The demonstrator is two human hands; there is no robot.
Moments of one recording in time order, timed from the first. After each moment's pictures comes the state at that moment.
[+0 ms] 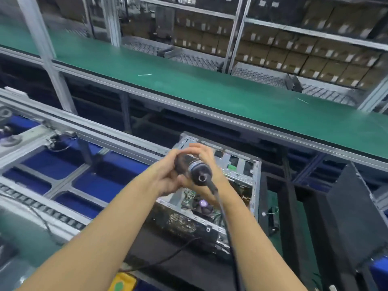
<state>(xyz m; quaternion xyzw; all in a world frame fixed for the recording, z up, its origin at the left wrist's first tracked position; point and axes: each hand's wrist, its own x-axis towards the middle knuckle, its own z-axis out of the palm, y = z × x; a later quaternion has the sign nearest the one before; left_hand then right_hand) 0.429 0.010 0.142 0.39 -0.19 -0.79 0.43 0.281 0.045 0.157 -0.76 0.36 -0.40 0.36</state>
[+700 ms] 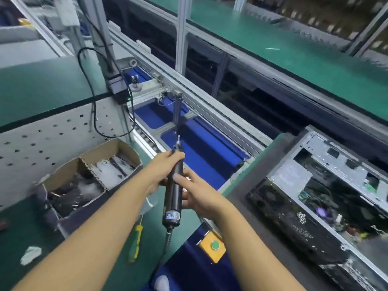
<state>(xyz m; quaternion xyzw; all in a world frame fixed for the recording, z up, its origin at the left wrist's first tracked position) 0.741 0.173 0.049 0.68 -0.22 -0.51 0.48 0.596 0.145 0.035 -0.52 0.33 -0.06 0.79</state>
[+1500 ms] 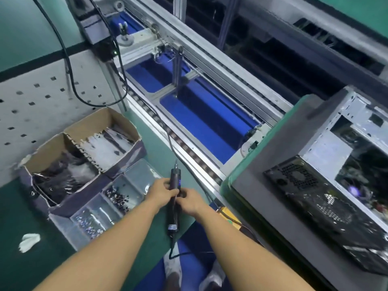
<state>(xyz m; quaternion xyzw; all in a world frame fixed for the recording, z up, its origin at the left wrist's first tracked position) 0.743 0.216 -0.176 0.80 -0.22 -0.48 0.28 0.619 0.167 -0.148 -0.65 0.50 0.11 0.56</state>
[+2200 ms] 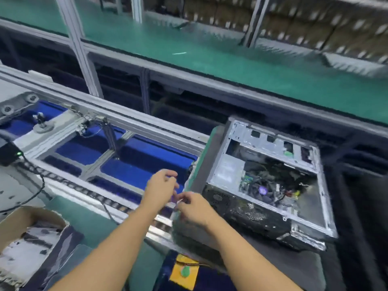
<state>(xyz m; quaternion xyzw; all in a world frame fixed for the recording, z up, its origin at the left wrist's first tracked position) 0.632 0.056 0.016 0.69 -0.43 -0.45 0.38 0.494 0.077 0.015 -0.63 0.59 -0.12 0.49</state>
